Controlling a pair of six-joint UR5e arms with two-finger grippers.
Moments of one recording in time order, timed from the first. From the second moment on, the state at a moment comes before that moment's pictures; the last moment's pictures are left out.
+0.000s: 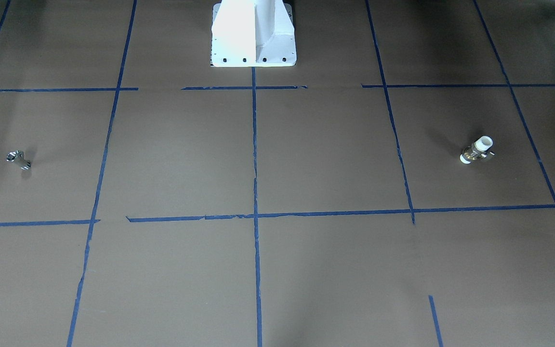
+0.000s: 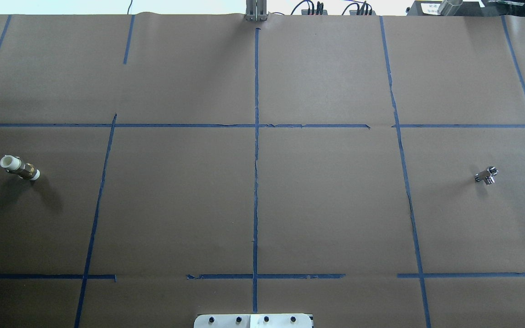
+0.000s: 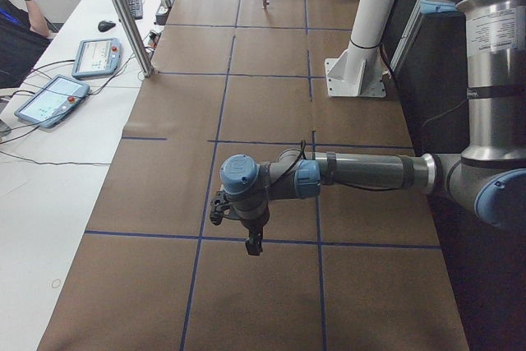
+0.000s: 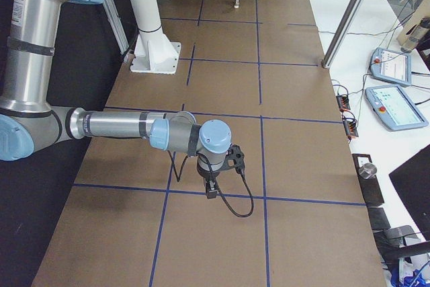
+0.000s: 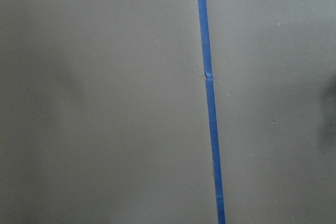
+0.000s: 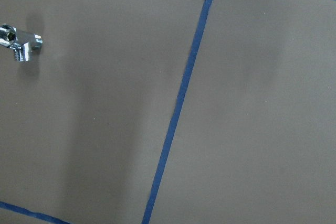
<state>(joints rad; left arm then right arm) -1.52 -1.41 -1.73 -1.44 -2.32 0.16 1.56 -1.81 1.84 -1.72 2.35 -0.35</state>
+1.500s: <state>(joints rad) -1.47 -1.57 -1.71 -1.54 -2.32 0.16 1.56 -1.81 1.84 -1.72 2.35 -0.35</state>
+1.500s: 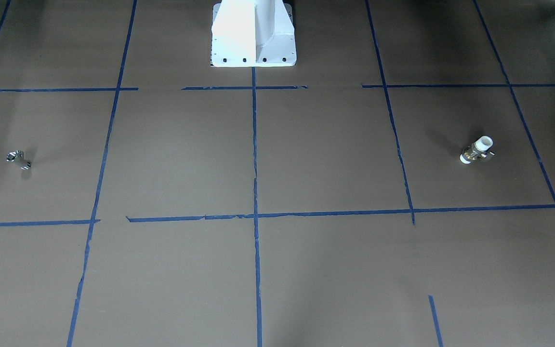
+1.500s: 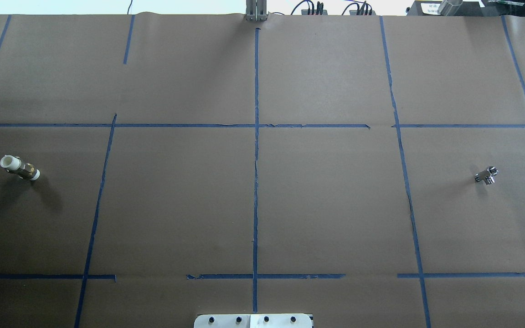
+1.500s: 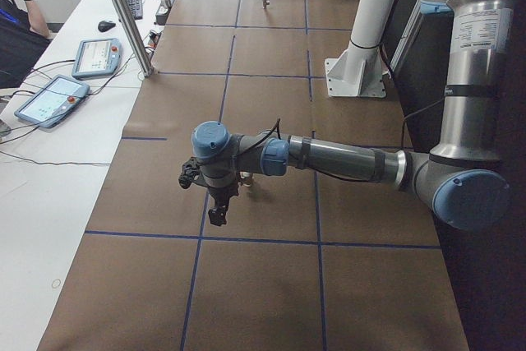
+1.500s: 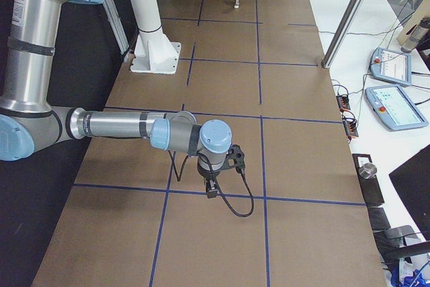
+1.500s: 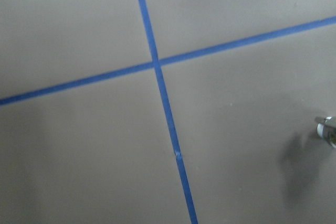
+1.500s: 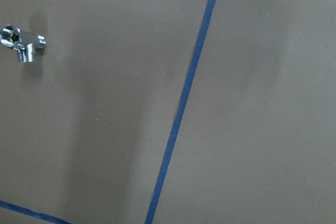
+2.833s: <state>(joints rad) -1.02 -1.52 -1.76 -2.05 -2.19 -0.79 1.56 -1.81 1.84 -1.72 2.35 -0.35</state>
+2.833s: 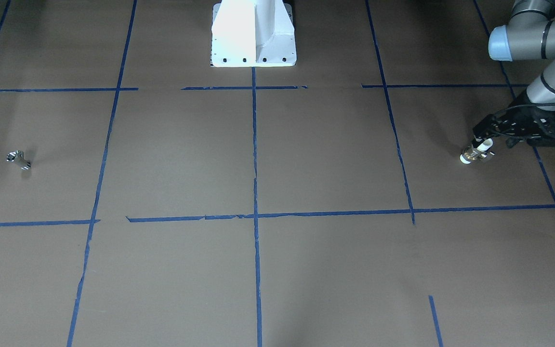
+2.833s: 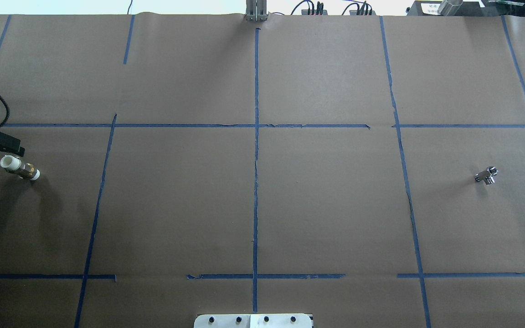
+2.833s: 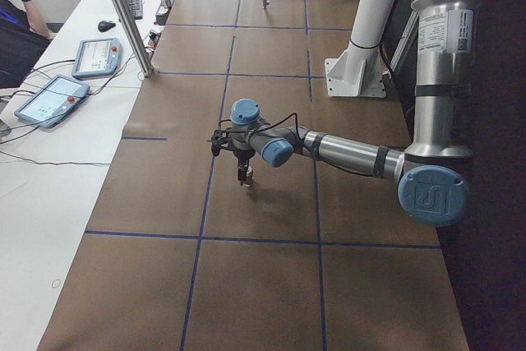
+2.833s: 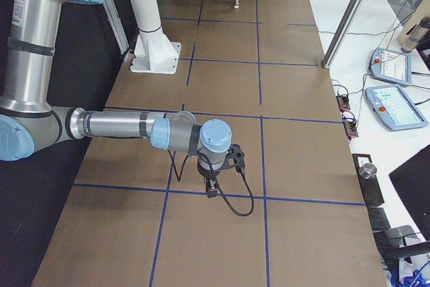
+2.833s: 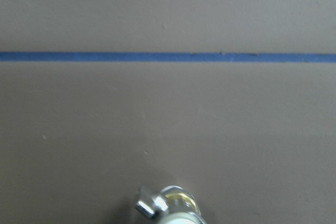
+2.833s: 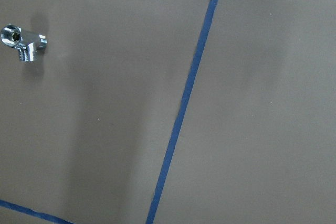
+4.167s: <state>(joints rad) -1.00 -1.54 -1.88 -1.93 -2.19 -0.79 1.55 -1.81 1.84 -1.72 2.36 -0.35</state>
